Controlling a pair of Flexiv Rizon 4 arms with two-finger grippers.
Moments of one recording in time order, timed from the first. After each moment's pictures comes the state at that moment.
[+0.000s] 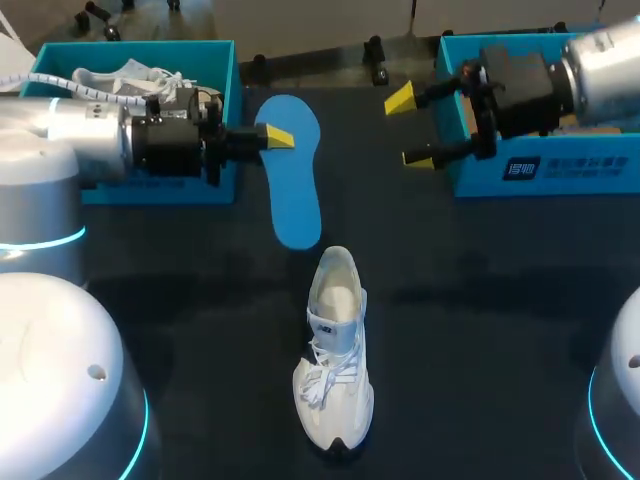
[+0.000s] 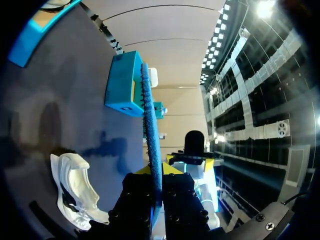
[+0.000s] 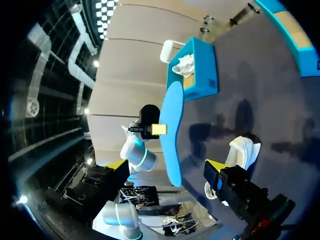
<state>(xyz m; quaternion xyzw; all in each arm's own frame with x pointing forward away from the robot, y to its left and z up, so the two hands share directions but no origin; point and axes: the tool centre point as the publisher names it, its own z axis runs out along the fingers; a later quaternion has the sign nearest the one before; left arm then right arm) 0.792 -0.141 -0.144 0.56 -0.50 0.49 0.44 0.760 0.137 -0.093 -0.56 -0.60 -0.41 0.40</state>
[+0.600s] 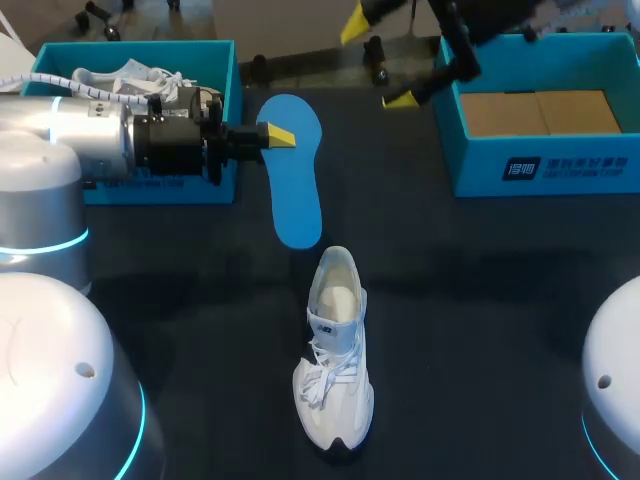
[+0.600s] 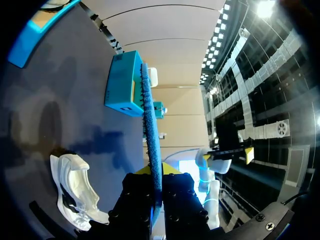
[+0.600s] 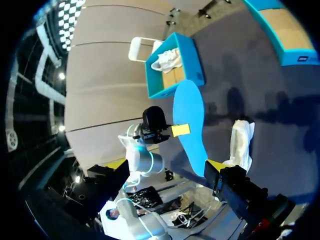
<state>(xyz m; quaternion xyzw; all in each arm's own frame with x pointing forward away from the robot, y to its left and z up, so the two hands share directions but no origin) 0.793 -0.142 -0.145 0.56 -0.50 0.49 0.44 0.777 0.183 -0.012 -0.67 -0.59 -0.28 0.37</state>
